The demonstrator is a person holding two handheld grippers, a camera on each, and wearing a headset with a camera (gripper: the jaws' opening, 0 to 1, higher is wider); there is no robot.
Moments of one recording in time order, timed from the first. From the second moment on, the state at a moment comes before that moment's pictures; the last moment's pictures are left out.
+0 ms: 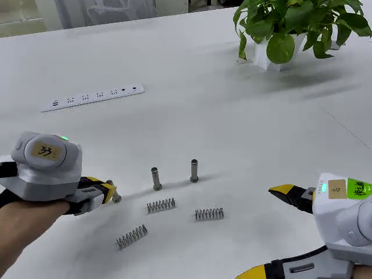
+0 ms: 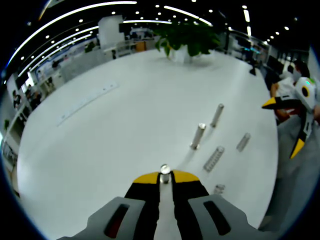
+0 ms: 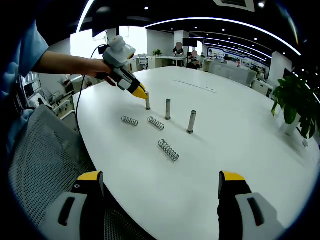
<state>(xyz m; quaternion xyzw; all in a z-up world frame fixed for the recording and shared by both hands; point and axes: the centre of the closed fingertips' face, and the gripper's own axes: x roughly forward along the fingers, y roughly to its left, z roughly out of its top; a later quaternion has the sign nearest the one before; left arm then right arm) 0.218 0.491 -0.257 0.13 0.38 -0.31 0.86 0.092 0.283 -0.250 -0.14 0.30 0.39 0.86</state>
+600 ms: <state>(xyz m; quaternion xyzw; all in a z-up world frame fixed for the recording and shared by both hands) 0.213 0.490 -0.262 0.12 0.36 -0.32 0.87 0.093 0.284 -0.251 -0.14 0.30 0.39 0.86</state>
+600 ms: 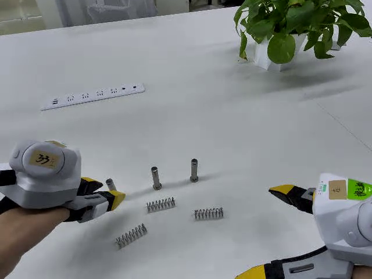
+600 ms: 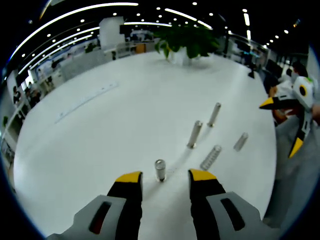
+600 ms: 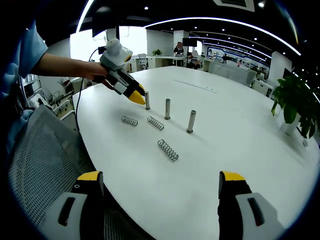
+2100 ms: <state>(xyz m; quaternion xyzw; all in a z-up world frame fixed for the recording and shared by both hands) 0.151 0.475 -0.226 0.03 0.25 -0.40 0.88 0.113 0.273 -0.248 -0.16 0.31 0.39 0.85</state>
